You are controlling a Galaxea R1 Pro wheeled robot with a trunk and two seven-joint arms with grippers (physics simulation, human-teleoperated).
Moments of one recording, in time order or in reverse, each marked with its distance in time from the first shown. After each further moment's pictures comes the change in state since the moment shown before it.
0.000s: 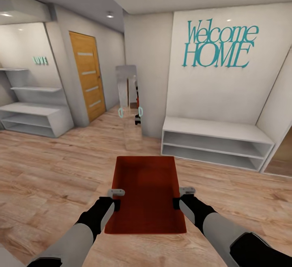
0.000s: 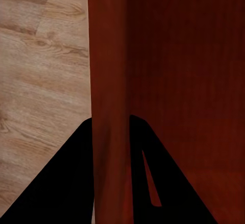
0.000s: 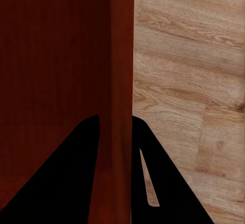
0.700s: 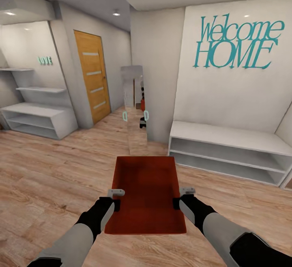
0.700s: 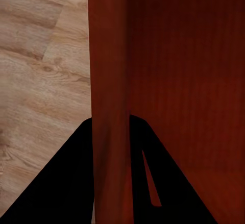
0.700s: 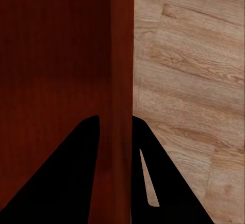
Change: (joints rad) left arm 0.000 0.000 0.000 0.001 0.000 -0.001 0.000; right arm 0.000 0.000 0.001 0.002 0.000 -0.002 0.001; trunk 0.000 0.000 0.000
